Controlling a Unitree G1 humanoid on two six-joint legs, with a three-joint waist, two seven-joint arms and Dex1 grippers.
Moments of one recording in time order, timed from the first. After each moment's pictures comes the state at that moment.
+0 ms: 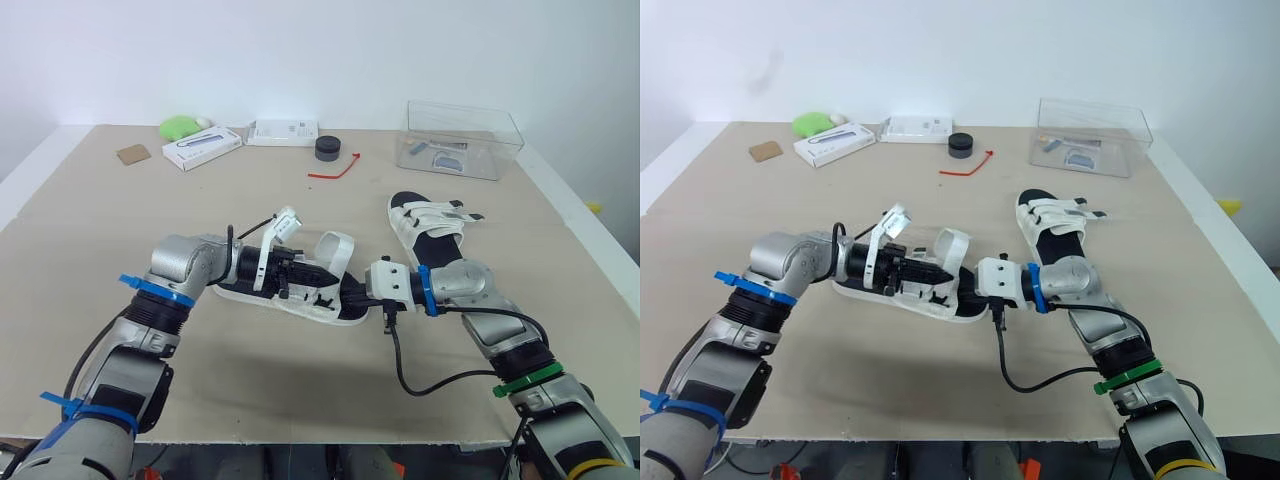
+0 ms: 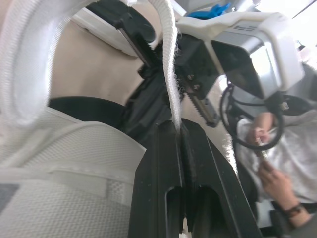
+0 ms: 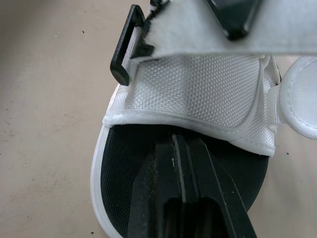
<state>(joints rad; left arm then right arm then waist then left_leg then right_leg) -0.85 0.40 -0.23 0.29 -0.57 0.98 -1.15 -0.57 -0.59 0.32 0.20 0.03 -0.07 1.18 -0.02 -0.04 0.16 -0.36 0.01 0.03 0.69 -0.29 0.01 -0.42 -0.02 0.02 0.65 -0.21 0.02</state>
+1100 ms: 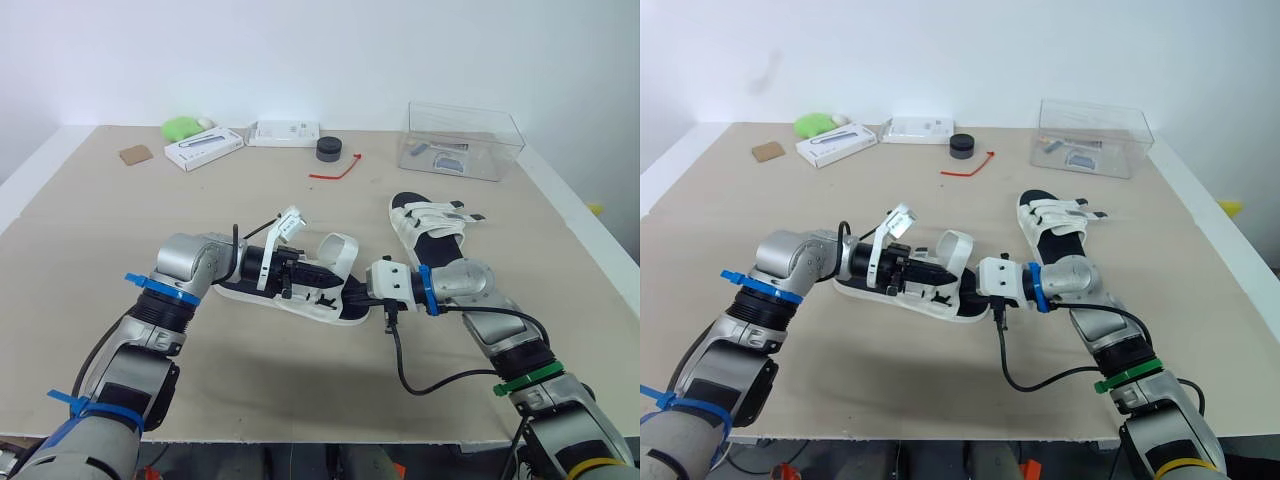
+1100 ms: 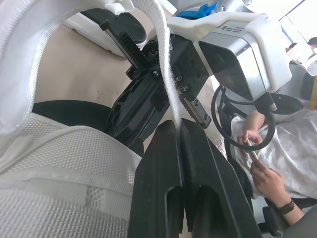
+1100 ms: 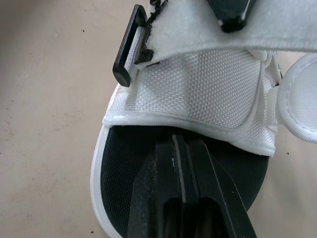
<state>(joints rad) -0.86 0.38 -0.22 0.29 -0.55 1.03 -1.21 -0.57 -0.59 0.32 0.21 0.03 -0.08 1.18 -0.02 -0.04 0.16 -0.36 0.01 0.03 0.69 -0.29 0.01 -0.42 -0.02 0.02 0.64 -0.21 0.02</state>
